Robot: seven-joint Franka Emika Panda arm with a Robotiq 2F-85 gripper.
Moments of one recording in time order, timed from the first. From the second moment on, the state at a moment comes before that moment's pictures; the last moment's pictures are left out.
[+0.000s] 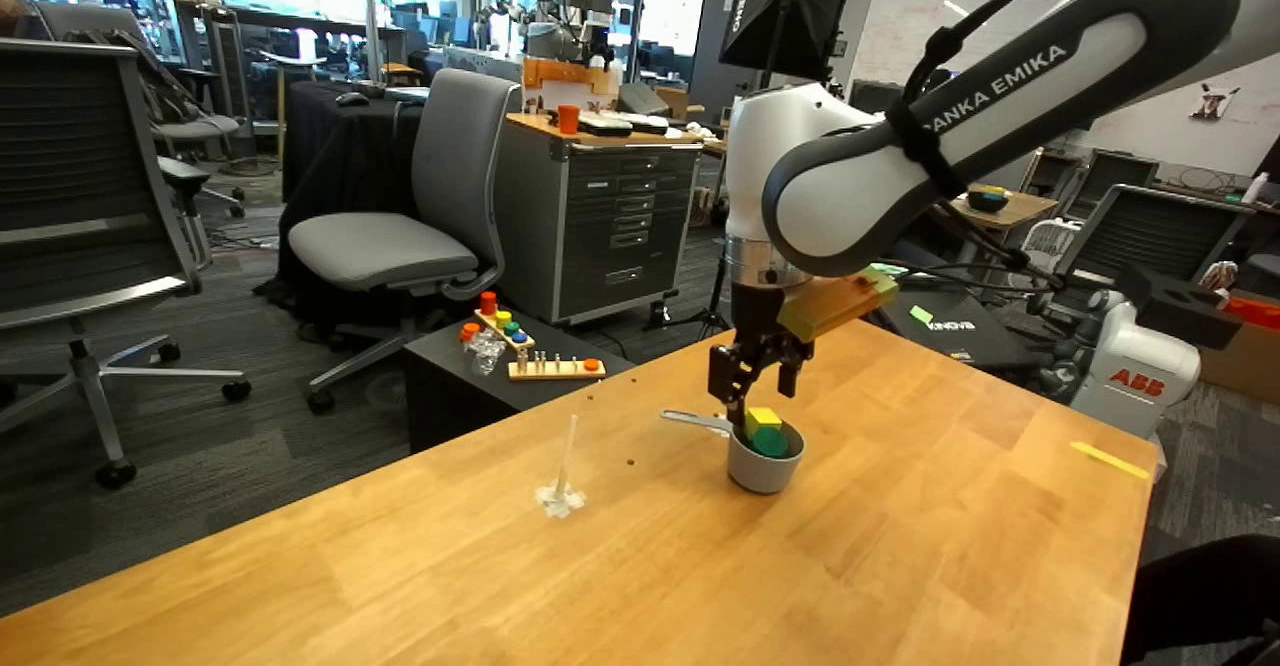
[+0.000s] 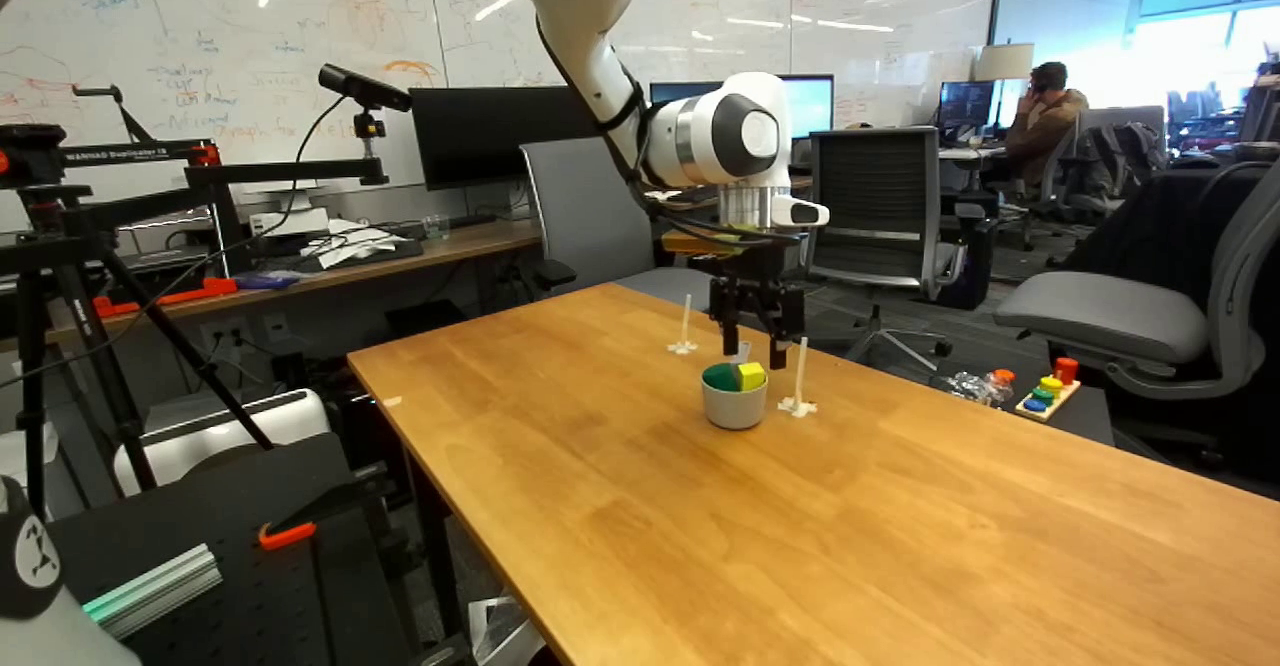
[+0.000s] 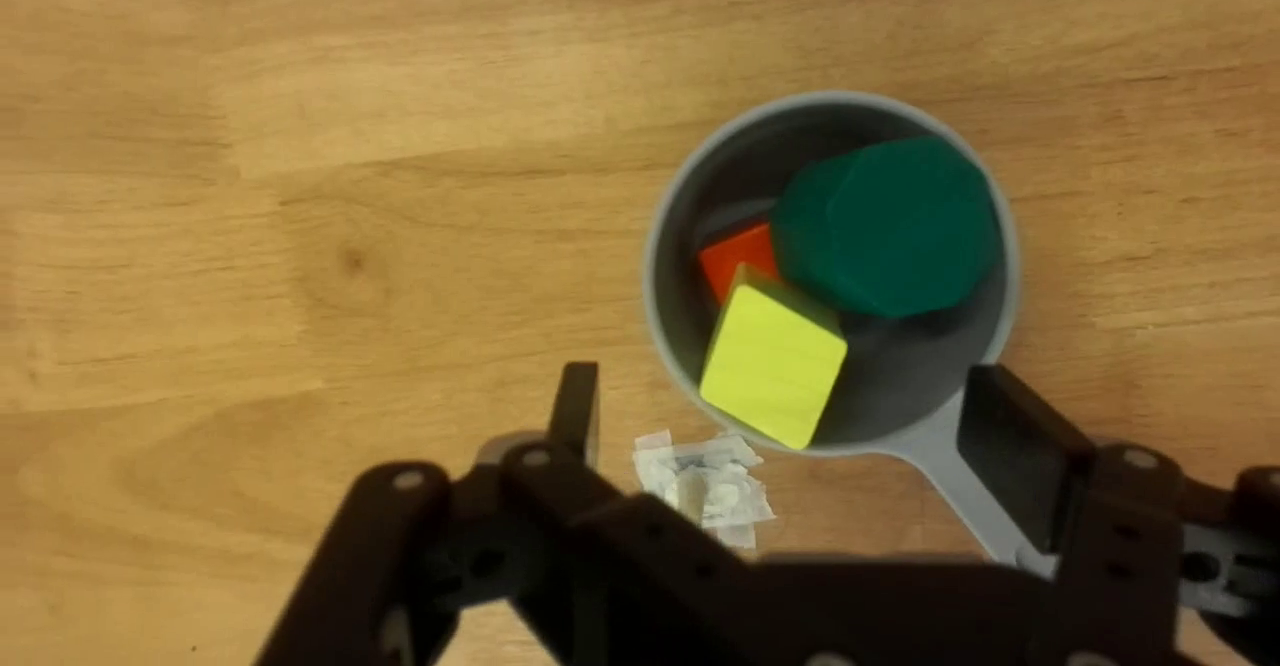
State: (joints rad) arm 0.20 0.82 -0.03 -1.53 -0.14 2.20 0.30
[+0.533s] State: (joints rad) arm 0.23 0.68 -0.02 -1.58 -0.15 2.18 0.29
